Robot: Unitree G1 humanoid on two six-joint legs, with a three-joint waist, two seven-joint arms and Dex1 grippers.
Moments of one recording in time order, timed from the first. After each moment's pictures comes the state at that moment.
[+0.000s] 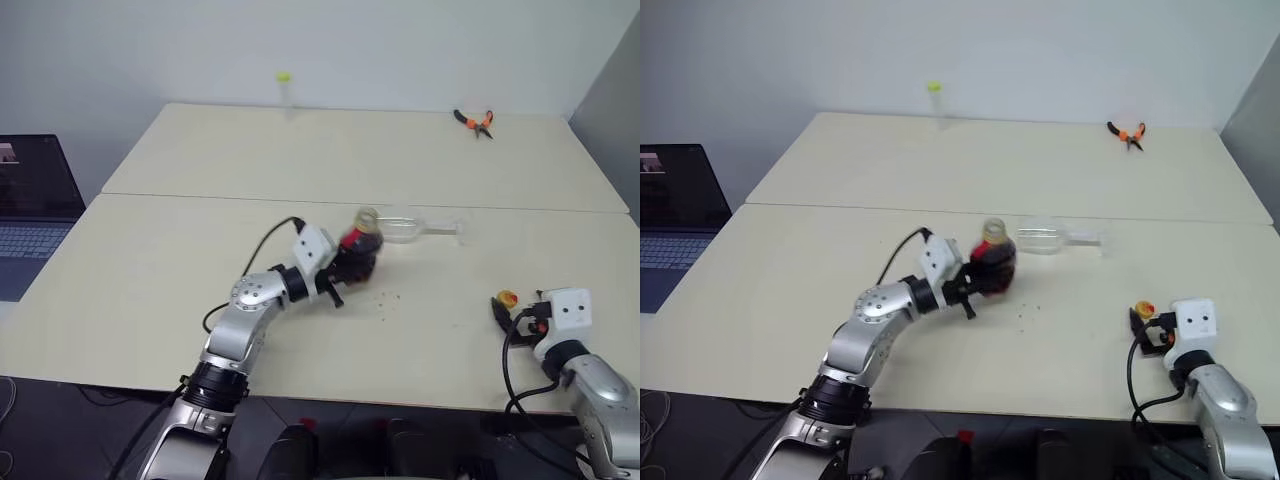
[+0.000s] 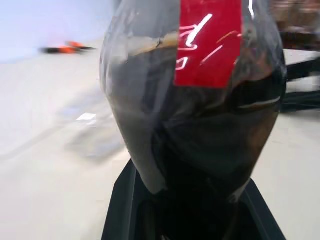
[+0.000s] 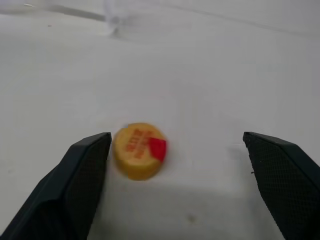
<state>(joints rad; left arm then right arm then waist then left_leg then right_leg) -0.41 0.26 -0.11 0.07 -0.19 0.11 -0.68 0.18 -0.48 -0.28 -0.28 0.25 0.27 0.30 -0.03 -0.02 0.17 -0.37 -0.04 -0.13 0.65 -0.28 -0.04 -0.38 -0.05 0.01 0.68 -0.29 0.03</state>
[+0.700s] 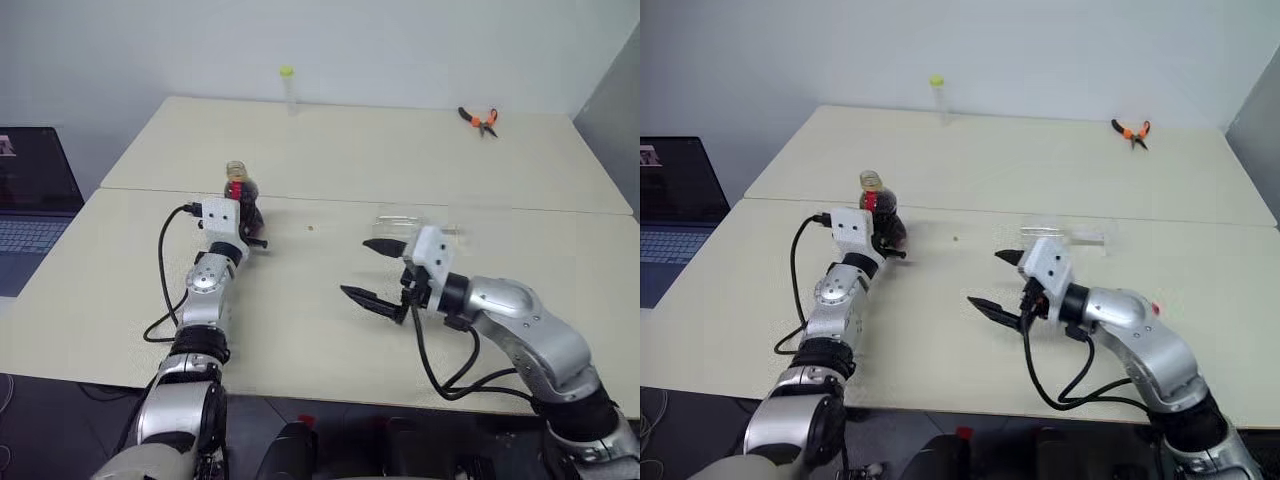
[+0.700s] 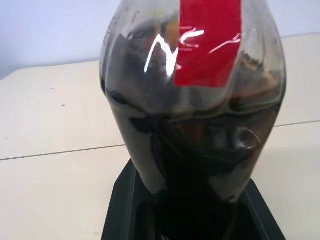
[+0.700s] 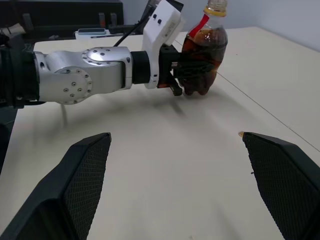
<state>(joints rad) -0.71 0.30 0.19 0.90 -0.09 -0.33 -0.21 -0.37 -0.49 0.27 -0.47 0.40 0.55 0.64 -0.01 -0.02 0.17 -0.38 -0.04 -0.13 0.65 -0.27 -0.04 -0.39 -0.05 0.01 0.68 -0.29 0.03</state>
